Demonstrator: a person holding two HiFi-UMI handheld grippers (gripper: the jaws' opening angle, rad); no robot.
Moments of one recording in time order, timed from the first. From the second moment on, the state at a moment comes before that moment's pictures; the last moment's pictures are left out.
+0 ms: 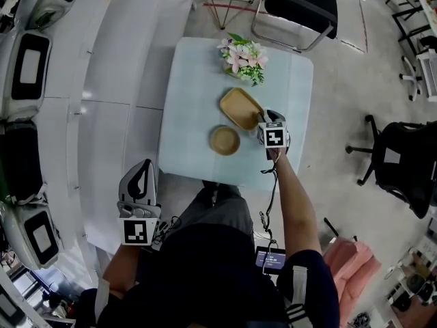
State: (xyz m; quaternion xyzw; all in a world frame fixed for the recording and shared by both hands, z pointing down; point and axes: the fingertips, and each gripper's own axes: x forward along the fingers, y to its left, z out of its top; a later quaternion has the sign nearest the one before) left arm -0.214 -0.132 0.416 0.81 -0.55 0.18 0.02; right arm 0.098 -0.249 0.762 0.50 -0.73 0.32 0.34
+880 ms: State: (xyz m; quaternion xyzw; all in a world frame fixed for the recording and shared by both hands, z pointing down) left arm -0.221 -0.135 0.420 0.81 -0.56 0.18 0.03; right arm 0.093 -0.251 0.768 0.48 -0.71 0.29 0.42
